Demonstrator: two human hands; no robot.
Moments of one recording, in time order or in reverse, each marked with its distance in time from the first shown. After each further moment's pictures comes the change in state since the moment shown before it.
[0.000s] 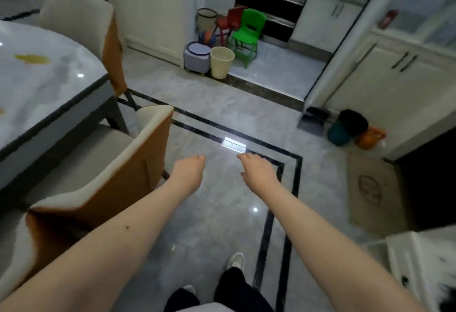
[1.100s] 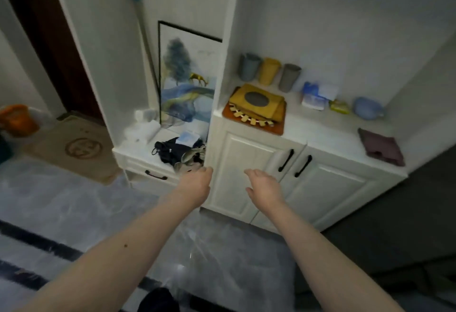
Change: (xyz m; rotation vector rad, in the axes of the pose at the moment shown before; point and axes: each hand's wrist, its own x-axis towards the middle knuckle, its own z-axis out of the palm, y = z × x) left_hand -0.269 0.665 0.072 0.266 -0.098 1.651; right_hand -0.683 0.190 0.065 0.222 0.143 1.685
